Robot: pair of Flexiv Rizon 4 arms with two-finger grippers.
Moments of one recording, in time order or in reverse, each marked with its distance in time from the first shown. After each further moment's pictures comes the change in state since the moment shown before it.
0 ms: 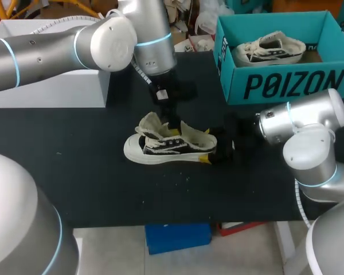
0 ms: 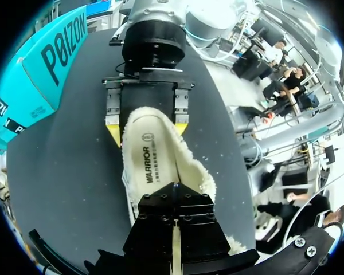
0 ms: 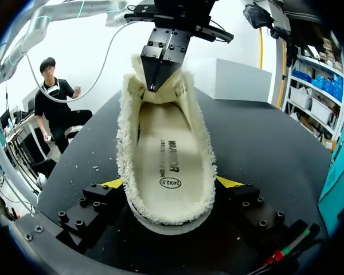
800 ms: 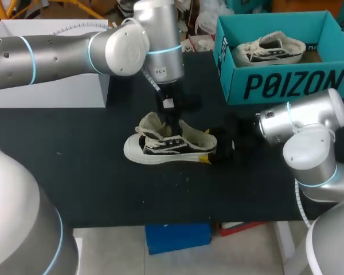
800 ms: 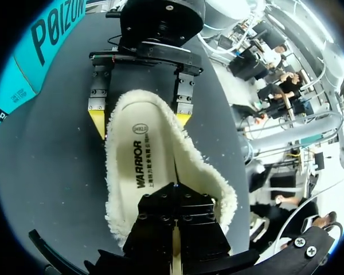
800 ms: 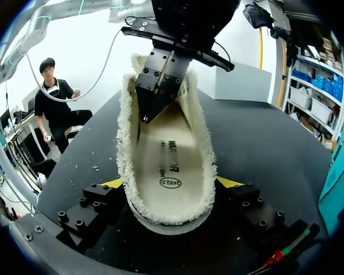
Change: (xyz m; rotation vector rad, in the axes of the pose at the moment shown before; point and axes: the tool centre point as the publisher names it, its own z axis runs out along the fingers) left arm -0.001 0.004 0.034 -0.047 0.082 -0.072; right arm 0.000 0.000 0.000 0.000 0.000 0.000
